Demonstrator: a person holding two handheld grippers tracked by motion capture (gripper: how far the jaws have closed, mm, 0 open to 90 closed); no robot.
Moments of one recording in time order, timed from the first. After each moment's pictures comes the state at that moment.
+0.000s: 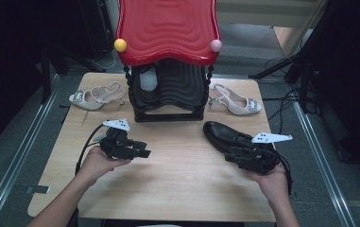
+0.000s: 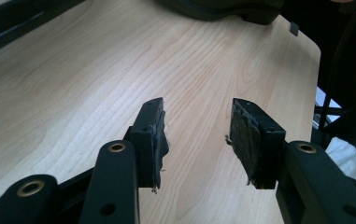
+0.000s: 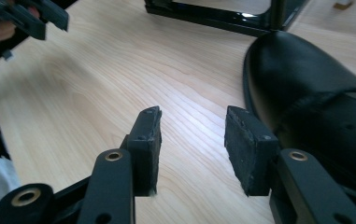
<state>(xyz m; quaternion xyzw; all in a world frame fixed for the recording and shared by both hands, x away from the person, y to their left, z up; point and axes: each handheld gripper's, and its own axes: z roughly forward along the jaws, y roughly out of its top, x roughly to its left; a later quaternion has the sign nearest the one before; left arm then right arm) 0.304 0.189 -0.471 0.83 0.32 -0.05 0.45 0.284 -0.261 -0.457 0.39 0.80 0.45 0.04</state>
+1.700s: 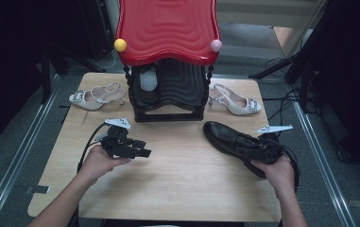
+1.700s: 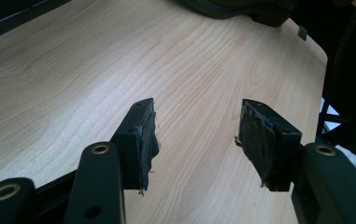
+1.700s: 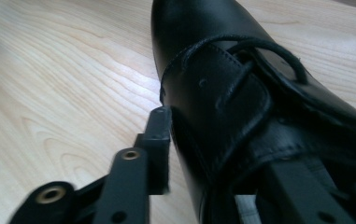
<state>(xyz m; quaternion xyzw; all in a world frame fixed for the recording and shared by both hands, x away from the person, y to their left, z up) 0.312 0.189 -0.474 0.83 0.36 -0.07 0.43 0.325 -0.287 -0.476 0.46 0.81 0.35 0.05</state>
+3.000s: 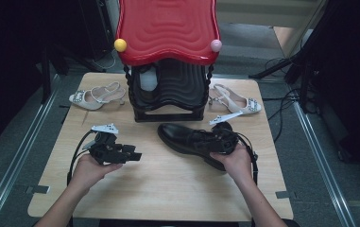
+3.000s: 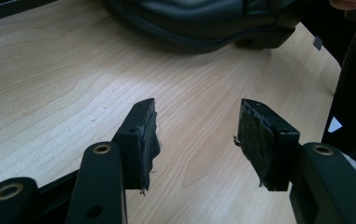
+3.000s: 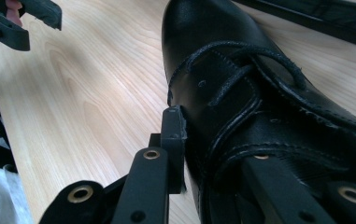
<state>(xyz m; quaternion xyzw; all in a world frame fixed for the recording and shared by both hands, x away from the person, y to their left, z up) 0.287 0.211 -0.477 0.80 0.41 -0.05 0.43 0.342 -0.158 -0.461 0.37 0.85 0.37 -0.04</state>
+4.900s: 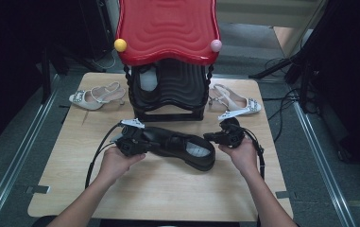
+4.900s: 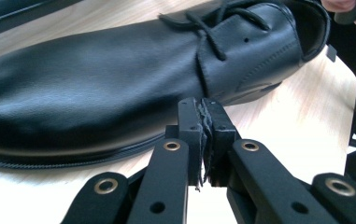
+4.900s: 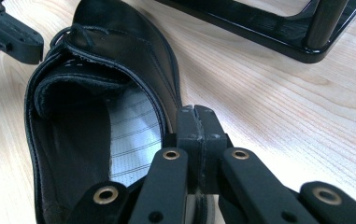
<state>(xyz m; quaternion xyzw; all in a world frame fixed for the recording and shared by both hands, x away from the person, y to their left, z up) 0.320 0.148 -0.490 0.81 0.40 -0.05 0.43 0.371 -0.189 -0.478 0.37 0.85 0.39 0.01</state>
